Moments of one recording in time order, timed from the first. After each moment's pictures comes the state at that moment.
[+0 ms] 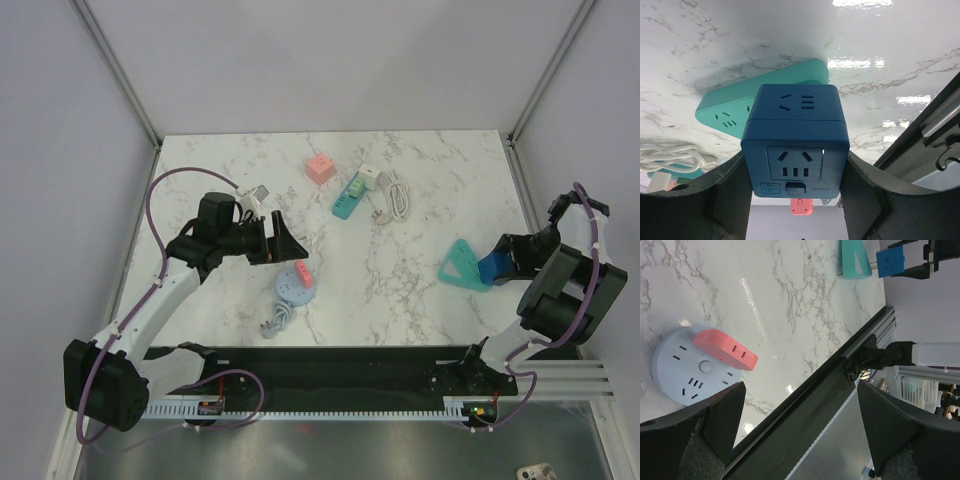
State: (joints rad) left arm -0.34 1.11 0.86 -0.44 0.65 -0.51; right arm -0.57 1.63 1.22 -1.22 -0.16 1.04
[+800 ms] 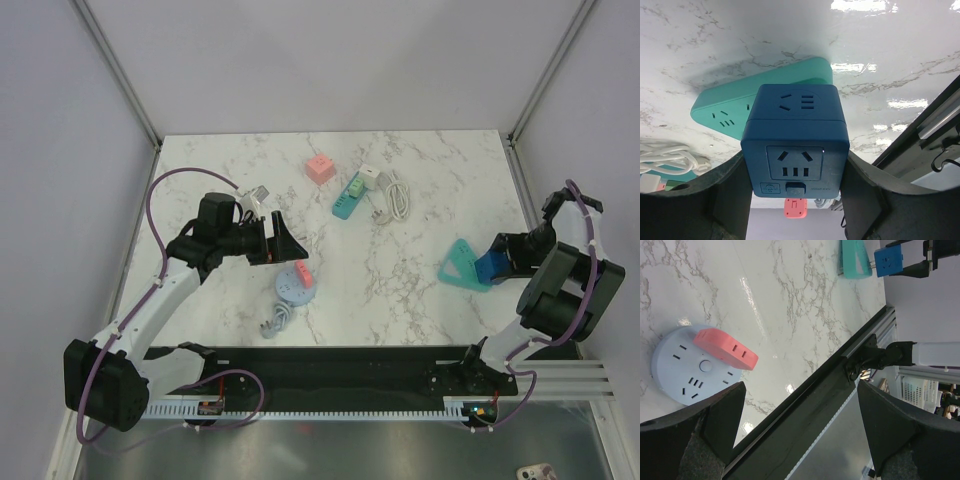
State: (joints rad) left arm -0.34 1.11 0.86 -0.44 0.65 -0.51; right arm -0.53 1.64 1.23 -1.20 -0.14 1.04
